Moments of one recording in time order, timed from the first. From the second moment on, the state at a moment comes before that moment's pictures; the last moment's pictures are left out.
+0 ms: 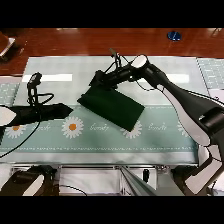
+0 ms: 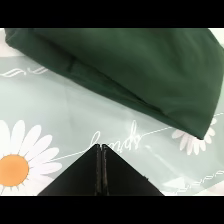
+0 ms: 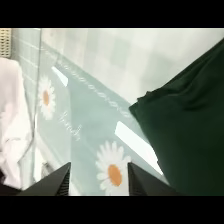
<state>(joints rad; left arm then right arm) -0.12 -0.75 0.63 0.96 -0.95 -1.40 0.45 -1.87 1.67 -0.48 1.06 1.41</state>
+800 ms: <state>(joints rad) -0.12 -0.77 0.62 0.96 -0.93 -1.40 0.13 -0.75 0.60 -1.33 0.96 1.98</state>
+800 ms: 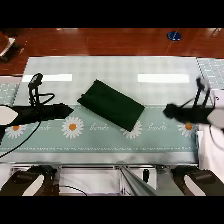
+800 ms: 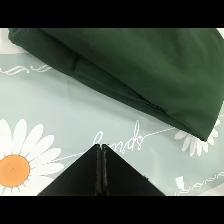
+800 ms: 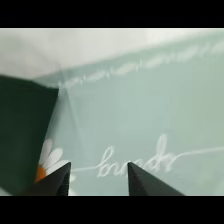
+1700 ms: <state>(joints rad) -0.12 -0.78 0.62 0.96 -0.93 -1.41 0.19 -1.44 0.73 -0.48 0.87 1.38</state>
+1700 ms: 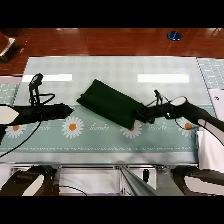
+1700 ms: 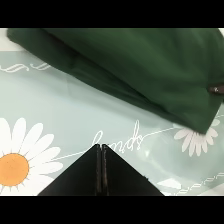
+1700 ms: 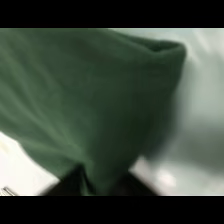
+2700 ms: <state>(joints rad) -0.12 -0.79 0.62 0.94 -0.92 -1.47 -0.21 -1.29 1.74 -0.92 1.55 1.60</state>
